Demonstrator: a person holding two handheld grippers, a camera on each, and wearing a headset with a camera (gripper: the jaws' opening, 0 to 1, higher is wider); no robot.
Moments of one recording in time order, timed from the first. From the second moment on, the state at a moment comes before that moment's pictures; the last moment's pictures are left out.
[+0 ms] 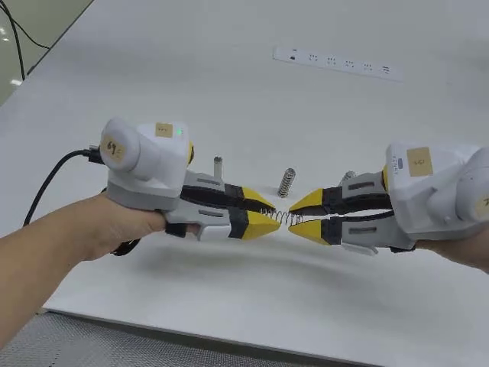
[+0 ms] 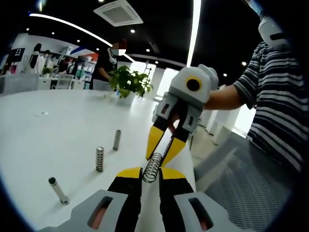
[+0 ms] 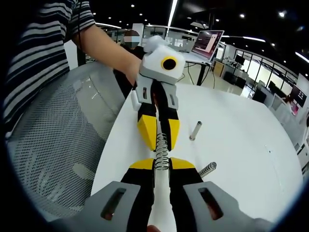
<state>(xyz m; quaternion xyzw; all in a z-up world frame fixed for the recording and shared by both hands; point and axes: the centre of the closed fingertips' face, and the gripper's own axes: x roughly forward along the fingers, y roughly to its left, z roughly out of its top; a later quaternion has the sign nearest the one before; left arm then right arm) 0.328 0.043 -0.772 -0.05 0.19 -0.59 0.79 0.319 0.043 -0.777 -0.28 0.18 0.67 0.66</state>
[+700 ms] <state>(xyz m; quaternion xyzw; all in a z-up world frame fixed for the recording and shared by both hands) 0.324 0.041 -0.770 -0.04 0.19 -0.60 0.78 0.318 0.043 -0.780 -0.28 0.18 0.67 0.66</state>
